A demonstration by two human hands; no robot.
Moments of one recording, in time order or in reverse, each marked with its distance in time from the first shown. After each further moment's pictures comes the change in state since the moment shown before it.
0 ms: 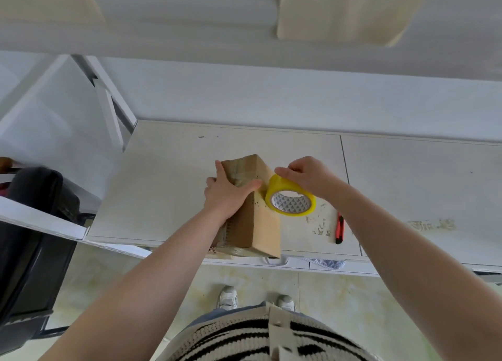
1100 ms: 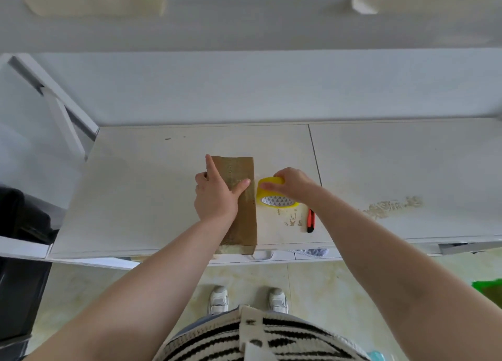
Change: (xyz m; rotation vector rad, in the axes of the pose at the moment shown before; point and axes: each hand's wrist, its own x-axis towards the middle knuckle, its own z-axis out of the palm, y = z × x) left_hand -0.018 0.033 0.063 0.294 0.284 0.133; right_hand -0.003 0.071 0.010 -0.063 -0.061 0.152
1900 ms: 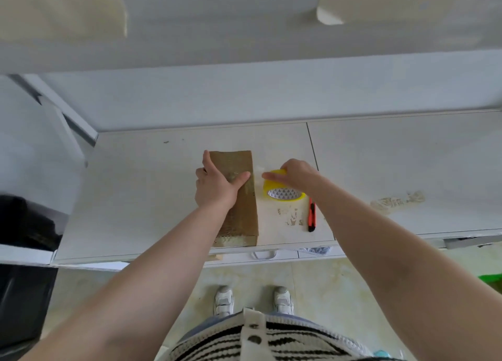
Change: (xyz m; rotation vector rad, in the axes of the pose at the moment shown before) left_hand 0.019 0.011 -0.003 -0.062 -0.092 -0.042; right_hand 0.019 0.008 -0.013 -0.149 0.039 0.091
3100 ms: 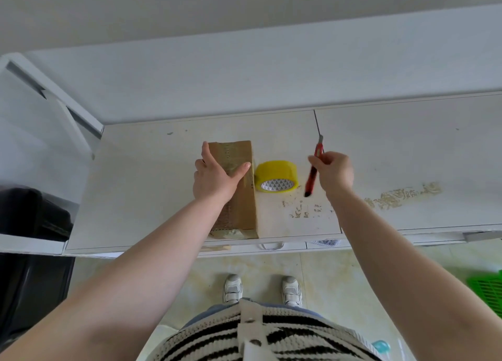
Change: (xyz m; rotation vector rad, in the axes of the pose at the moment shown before) left_hand 0.002 -0.003 -0.001 0.085 0.010 0.029; right_hand -0.030 0.043 0.010 0.796 0.456 0.247
